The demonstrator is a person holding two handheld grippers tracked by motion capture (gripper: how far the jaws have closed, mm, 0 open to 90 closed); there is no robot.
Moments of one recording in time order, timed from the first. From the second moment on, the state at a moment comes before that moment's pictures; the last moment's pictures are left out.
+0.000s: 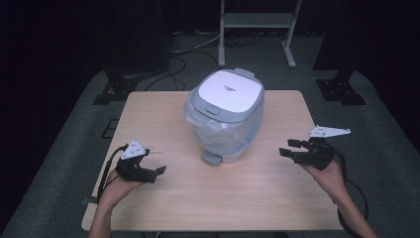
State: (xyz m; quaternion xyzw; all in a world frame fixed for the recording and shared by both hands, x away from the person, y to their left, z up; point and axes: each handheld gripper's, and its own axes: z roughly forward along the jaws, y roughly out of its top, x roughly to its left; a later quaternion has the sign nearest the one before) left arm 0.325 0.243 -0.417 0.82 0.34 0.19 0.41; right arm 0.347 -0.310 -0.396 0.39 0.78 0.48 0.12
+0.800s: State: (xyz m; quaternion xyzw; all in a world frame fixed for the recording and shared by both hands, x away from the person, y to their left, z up) left arm 0.320 0.241 -0.432 0.82 0.35 0.20 0.41; right arm 0.322 -0.319 -0.438 0.41 0.77 0.48 0.13
